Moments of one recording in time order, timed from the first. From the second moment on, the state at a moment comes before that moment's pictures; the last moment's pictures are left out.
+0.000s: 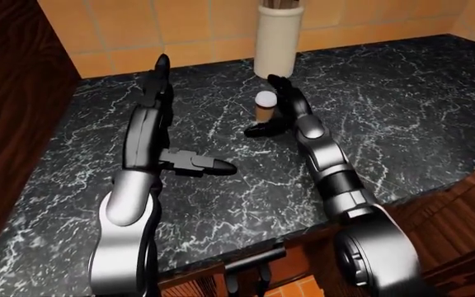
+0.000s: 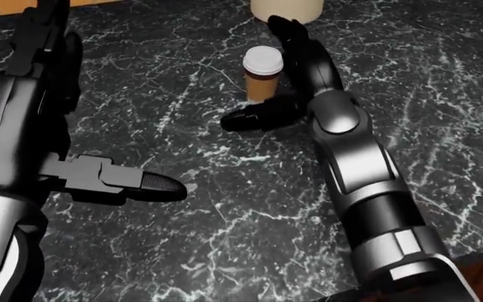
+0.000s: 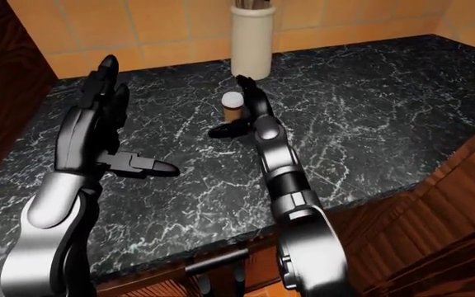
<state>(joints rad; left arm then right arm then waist) -0.42 0.07 0.02 -0.68 0.18 0.80 -0.12 -1.03 -0.10 -0.04 0.84 -0.13 0.19 0.03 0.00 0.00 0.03</state>
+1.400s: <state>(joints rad) -0.42 0.06 0.00 -0.74 0.22 0.84 -0.14 -0.73 -0.13 -0.04 -0.09 -0.20 0.70 0.17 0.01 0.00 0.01</state>
